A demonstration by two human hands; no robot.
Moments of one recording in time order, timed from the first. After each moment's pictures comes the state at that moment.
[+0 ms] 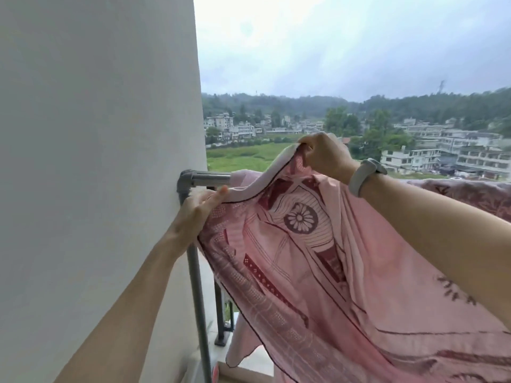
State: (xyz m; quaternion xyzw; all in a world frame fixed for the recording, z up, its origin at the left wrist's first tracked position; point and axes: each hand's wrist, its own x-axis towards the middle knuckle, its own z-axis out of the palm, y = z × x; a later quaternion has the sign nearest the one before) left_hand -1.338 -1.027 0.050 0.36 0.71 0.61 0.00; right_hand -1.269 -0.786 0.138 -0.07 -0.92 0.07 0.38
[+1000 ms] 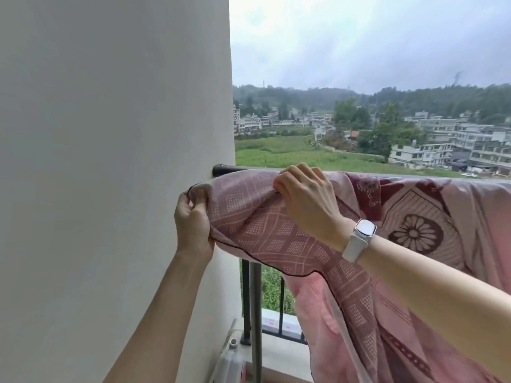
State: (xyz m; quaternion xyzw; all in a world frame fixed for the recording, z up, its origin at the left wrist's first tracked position) left_hand -1.442 -1.103 0.032 0.12 0.49 0.86 -0.08; right_hand -1.379 -0.933 0.054 0.08 -0.85 -0.06 0.52
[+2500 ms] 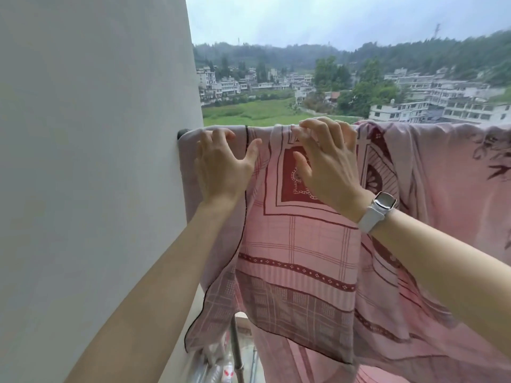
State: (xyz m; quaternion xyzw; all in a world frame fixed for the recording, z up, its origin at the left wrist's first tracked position) left_hand -1.404 -1.003 0.031 0.26 0.77 0.47 -0.33; right_hand -1.319 -0.847 0.021 0.01 -0.82 -0.11 0.56
